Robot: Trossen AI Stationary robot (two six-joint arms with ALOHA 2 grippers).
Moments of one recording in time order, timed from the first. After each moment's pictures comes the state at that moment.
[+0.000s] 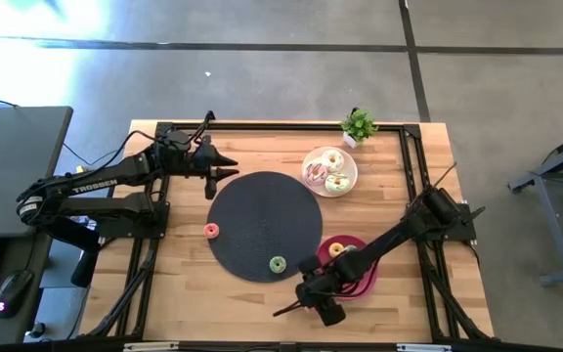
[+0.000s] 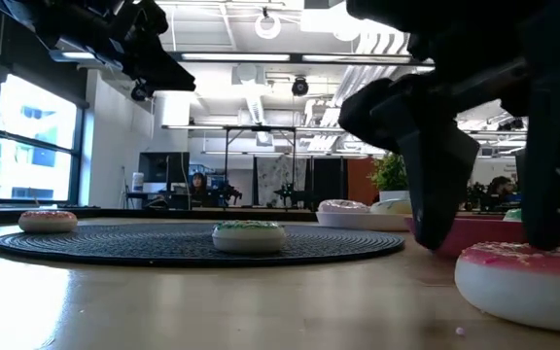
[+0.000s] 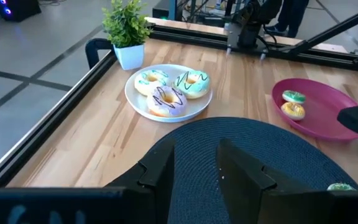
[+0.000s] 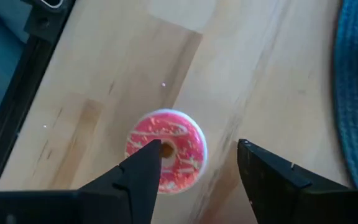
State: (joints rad) left arm 0.43 0.82 0.60 -0.13 0.23 0.04; right arm 0.53 2.00 1.33 -0.44 -0.06 0.18
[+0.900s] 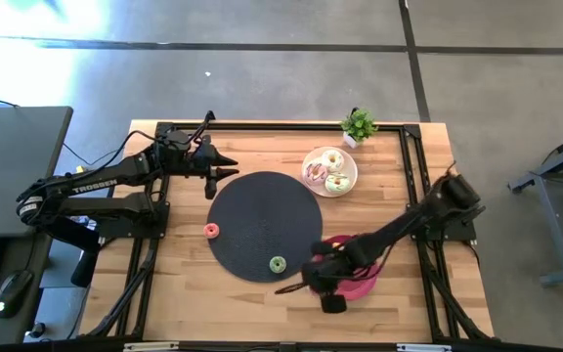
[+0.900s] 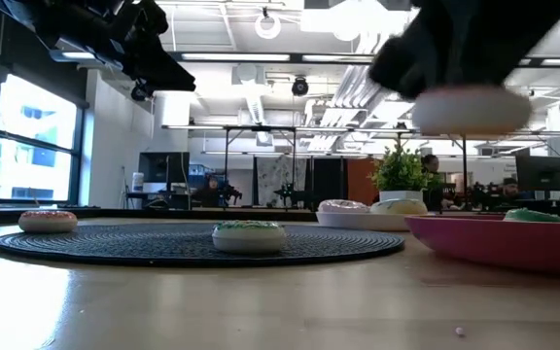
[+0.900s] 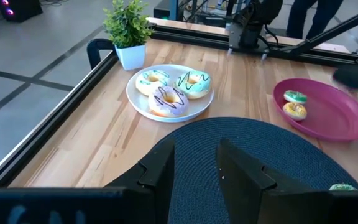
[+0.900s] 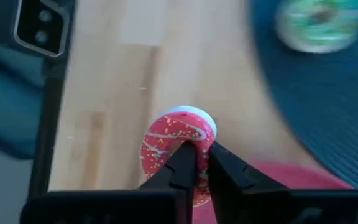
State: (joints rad) left arm 0.43 0.82 0.60 -0.13 0.22 0.05; right arm 0.49 1.83 1.33 -0.61 -0.03 0.41
